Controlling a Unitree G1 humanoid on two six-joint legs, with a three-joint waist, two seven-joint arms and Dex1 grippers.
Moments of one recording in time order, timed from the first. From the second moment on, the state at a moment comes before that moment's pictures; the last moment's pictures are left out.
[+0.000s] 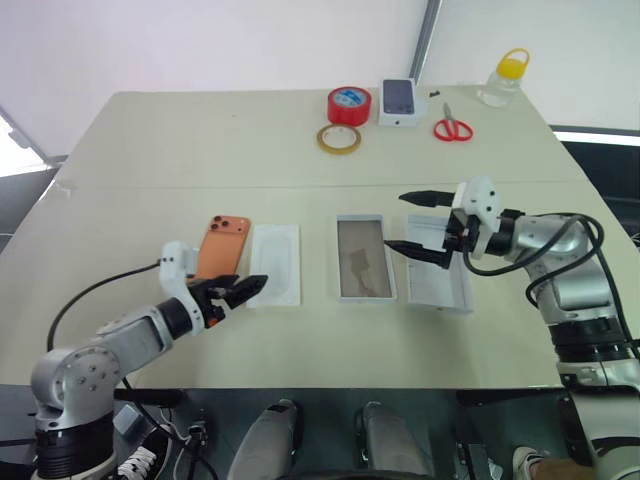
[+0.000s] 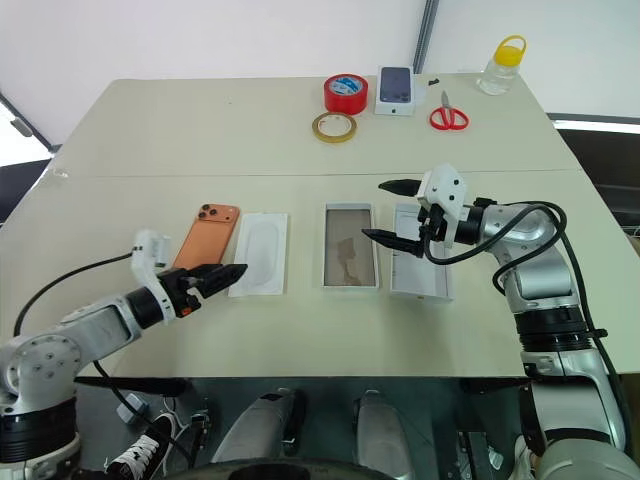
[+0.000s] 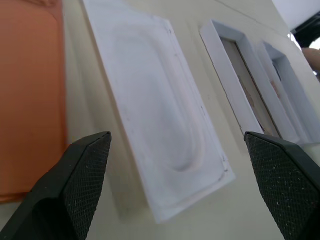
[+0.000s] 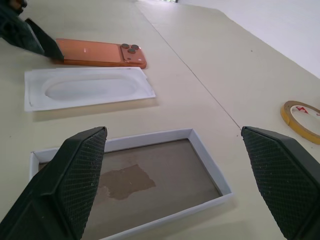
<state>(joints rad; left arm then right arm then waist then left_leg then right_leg) -0.08 0.43 0.33 -0.42 -1.04 1.17 -0.19 -0.52 -0.68 0.00 0.13 0.33 0.11 1.13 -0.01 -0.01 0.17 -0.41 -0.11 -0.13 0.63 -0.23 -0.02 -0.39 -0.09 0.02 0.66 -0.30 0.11</state>
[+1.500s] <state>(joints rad) -0.24 0.32 0.39 -0.23 -1.42 1.26 0.16 -0.40 -0.66 0.27 -0.06 0.16 0.26 1.13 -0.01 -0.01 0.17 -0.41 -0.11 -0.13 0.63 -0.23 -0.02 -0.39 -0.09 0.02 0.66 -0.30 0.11</state>
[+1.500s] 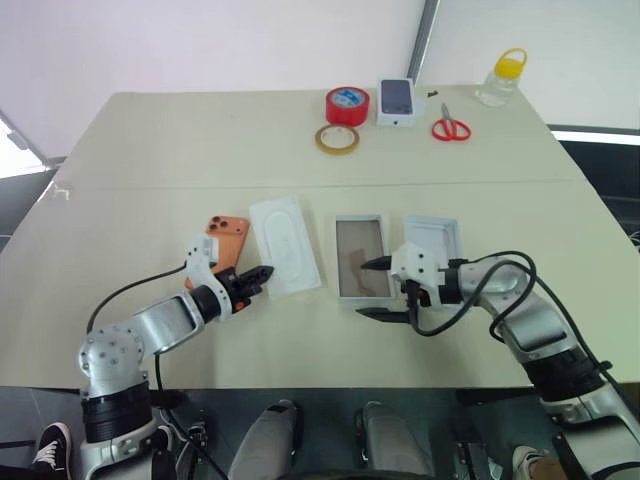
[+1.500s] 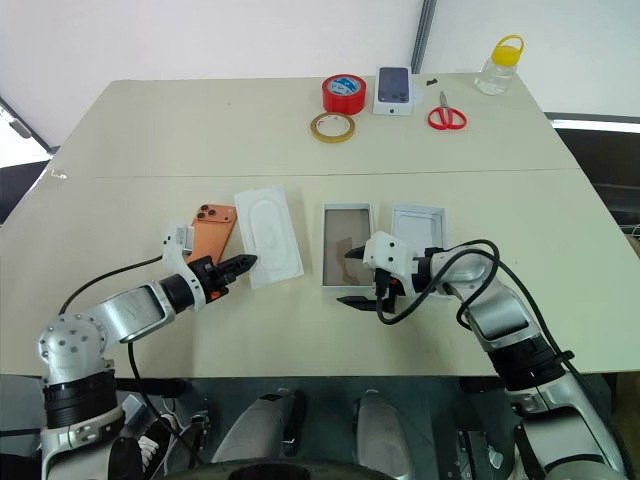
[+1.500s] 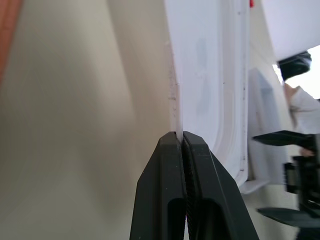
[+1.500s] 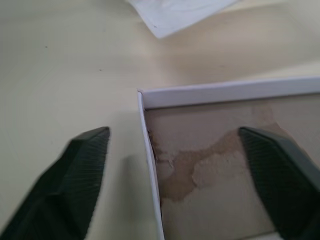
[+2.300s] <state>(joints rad) -0.33 0.42 0.26 -0.18 -1.57 1.15 0.26 -0.45 -0.48 0.41 -0.08 0.09 0.28 1.10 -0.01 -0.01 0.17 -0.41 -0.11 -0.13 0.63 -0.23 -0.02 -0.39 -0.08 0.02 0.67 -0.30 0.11</state>
